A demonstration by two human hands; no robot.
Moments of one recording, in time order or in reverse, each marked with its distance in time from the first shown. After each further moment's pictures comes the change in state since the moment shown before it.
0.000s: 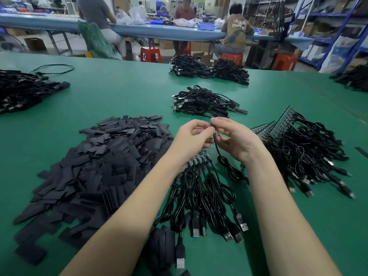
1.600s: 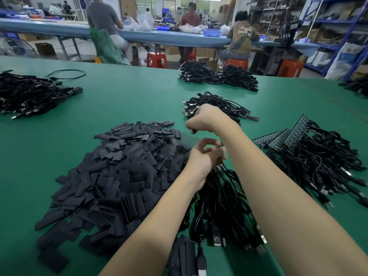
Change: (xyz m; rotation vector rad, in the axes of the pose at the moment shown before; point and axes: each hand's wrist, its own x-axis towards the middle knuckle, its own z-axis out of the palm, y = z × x) left_hand -0.007 -0.026 -0.001 -0.191 0.035 -0.135; right_hand 0.036 -0.039 0.113 -1.356 0.028 -0.127
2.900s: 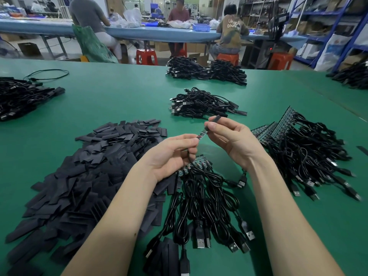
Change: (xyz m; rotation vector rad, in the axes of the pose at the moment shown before) left_hand -0.001 0.033 -0.041 -0.246 -0.342 -0.189; right_hand -0.050 0.113 0.016 1.476 -0.005 -0.178
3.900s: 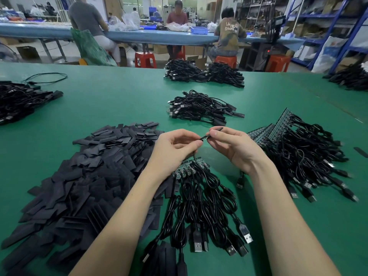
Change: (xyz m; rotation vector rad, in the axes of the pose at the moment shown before) left_hand 0.010 -0.011 0.002 0.633 0.233 0.514; right_hand 0.003 0.002 -0.015 0.043 0.017 0.112
